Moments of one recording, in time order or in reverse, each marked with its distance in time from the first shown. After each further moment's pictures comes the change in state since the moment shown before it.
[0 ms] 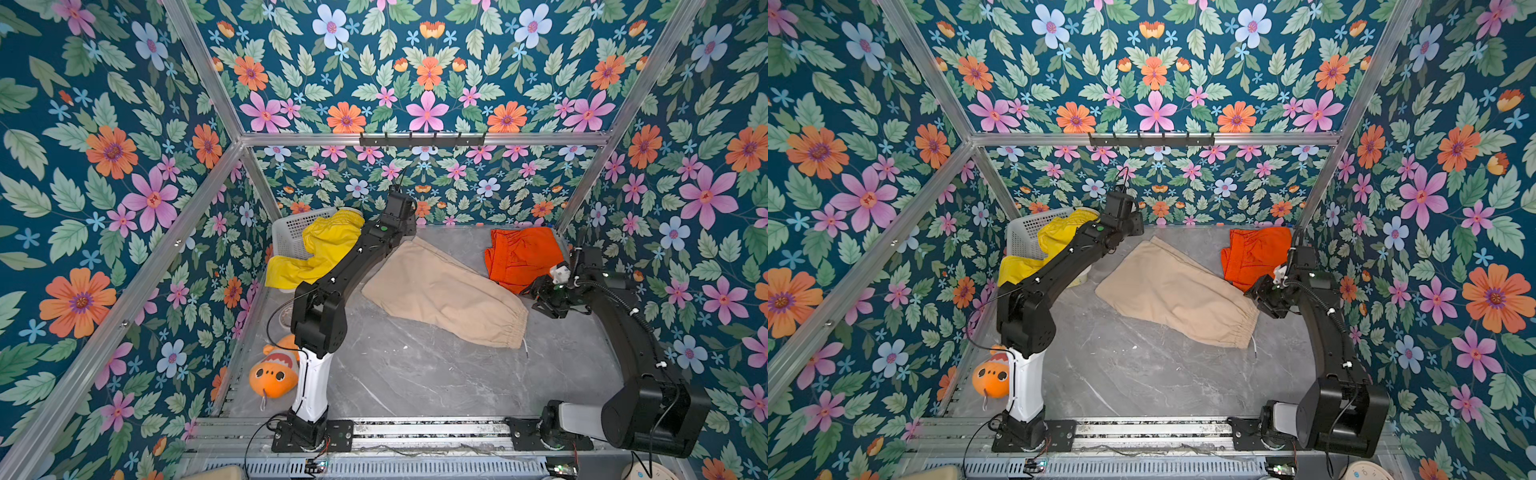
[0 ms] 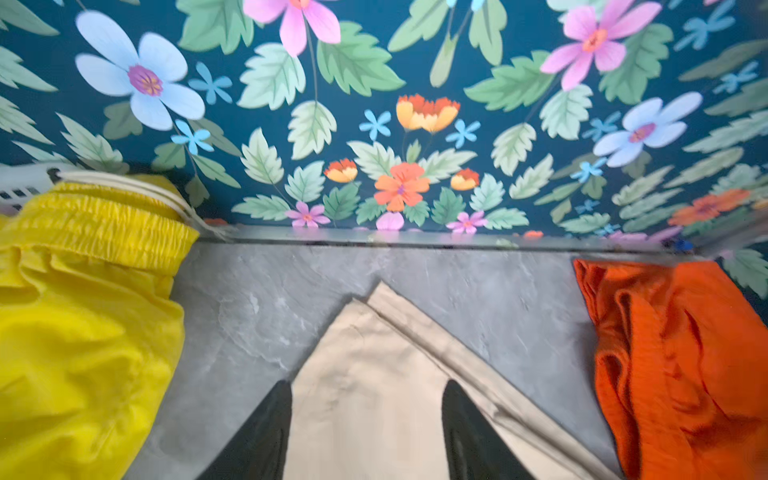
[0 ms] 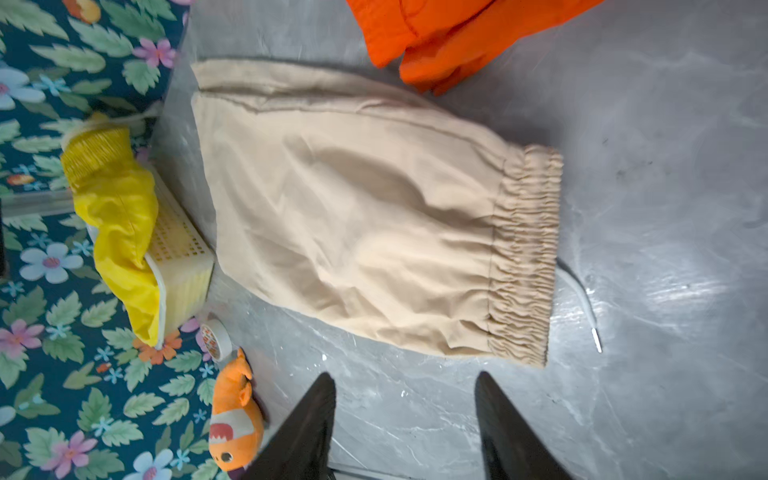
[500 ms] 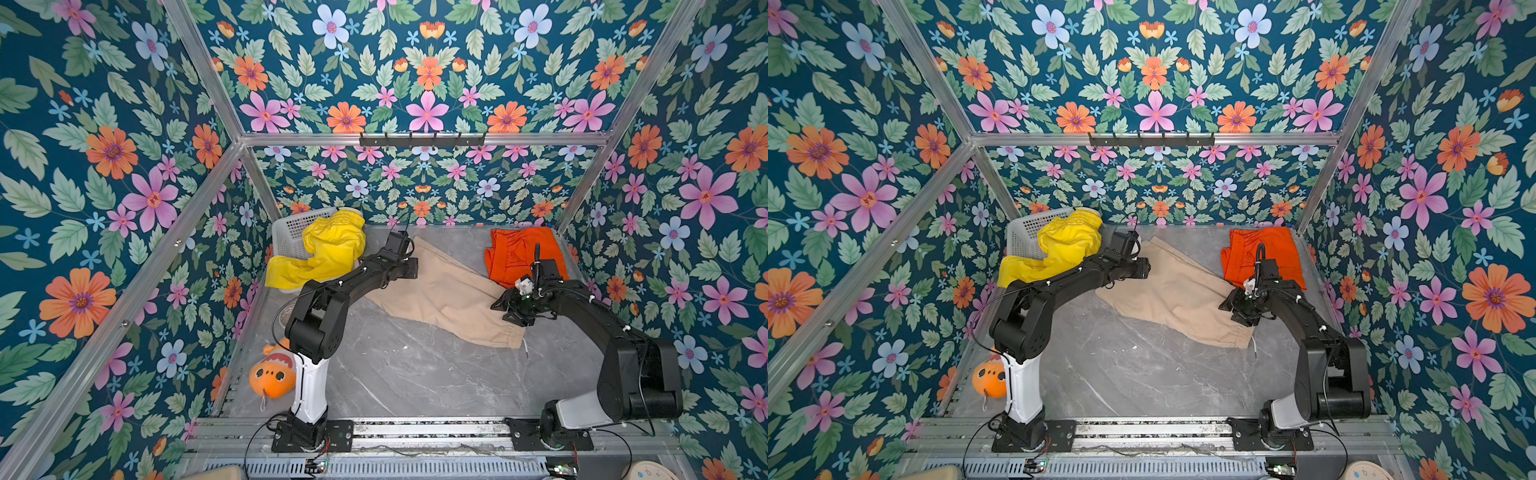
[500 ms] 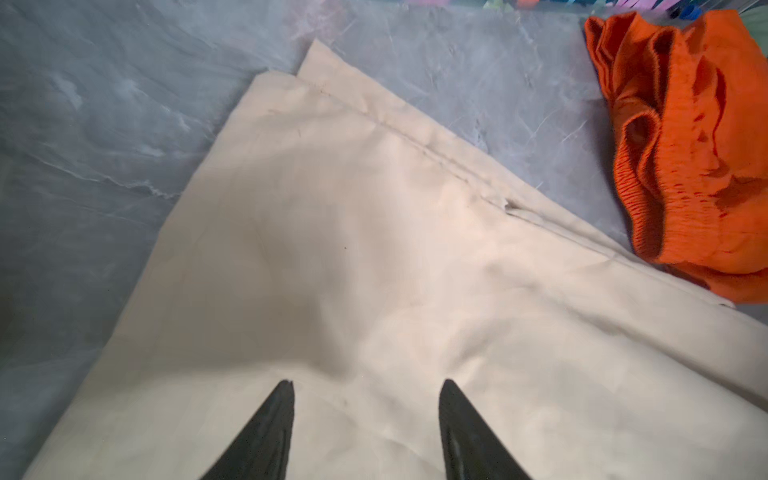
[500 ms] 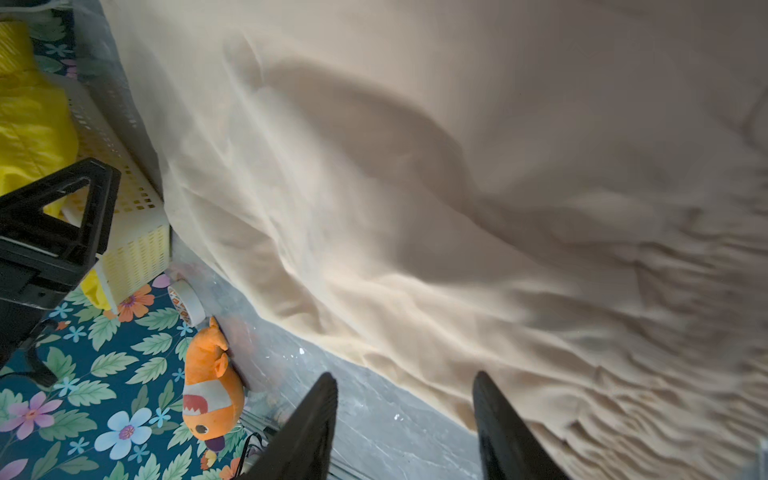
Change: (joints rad) left arm -0.002 0.006 -0.413 0.184 0.289 0.019; right arm 0.136 0.200 -0.175 0.300 -0.051 0.061
